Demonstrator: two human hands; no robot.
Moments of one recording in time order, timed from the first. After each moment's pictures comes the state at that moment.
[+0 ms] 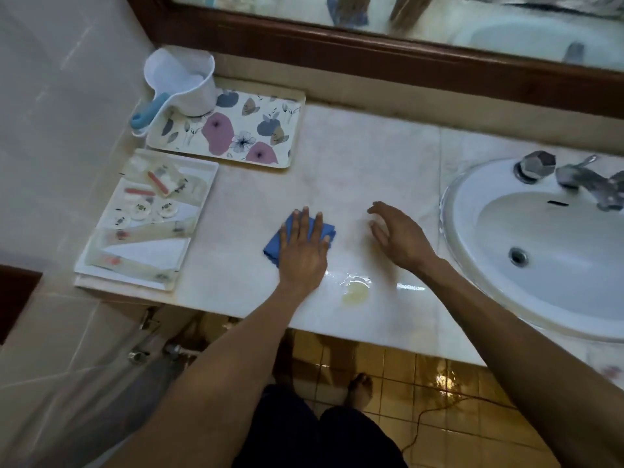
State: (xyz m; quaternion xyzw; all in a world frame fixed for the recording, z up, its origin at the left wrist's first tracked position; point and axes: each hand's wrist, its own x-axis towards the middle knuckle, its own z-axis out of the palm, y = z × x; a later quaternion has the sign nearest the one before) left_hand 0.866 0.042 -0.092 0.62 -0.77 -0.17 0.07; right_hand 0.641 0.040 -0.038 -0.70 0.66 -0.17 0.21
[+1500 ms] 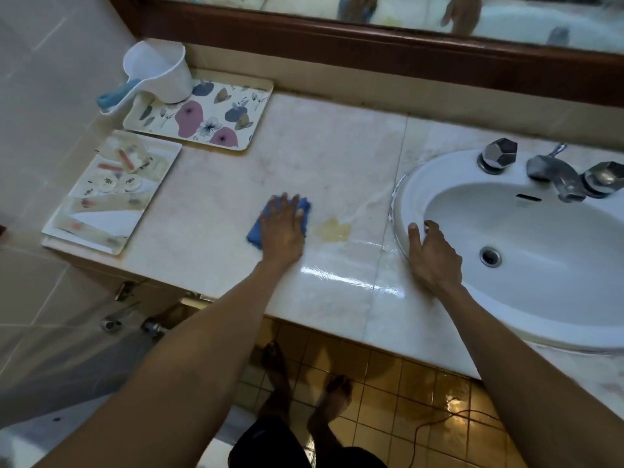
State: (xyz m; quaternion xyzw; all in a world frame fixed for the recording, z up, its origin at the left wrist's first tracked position) left_hand 0.766 0.055 -0.082 0.69 -0.68 -0.19 0.12; right_hand 0.480 0.113 -0.061 -0.50 0.81 -0.15 0.26
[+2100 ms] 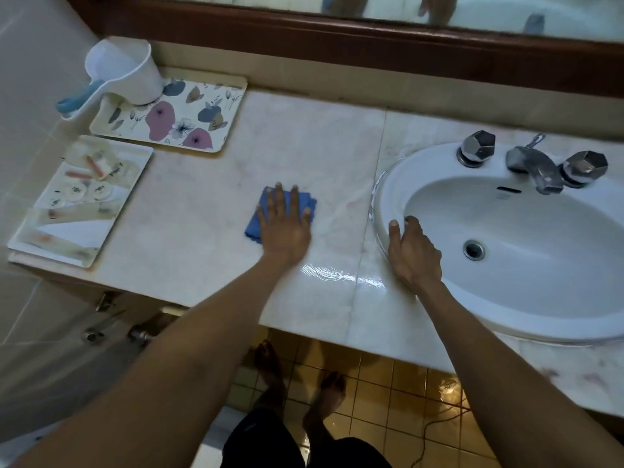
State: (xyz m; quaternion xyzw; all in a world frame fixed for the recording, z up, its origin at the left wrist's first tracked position) left_hand 0.718 0.040 -0.095 0.70 -0.70 -0.13 0.04; right_hand 0.479 0.107 -0.062 -0.51 0.81 -0.13 0.26
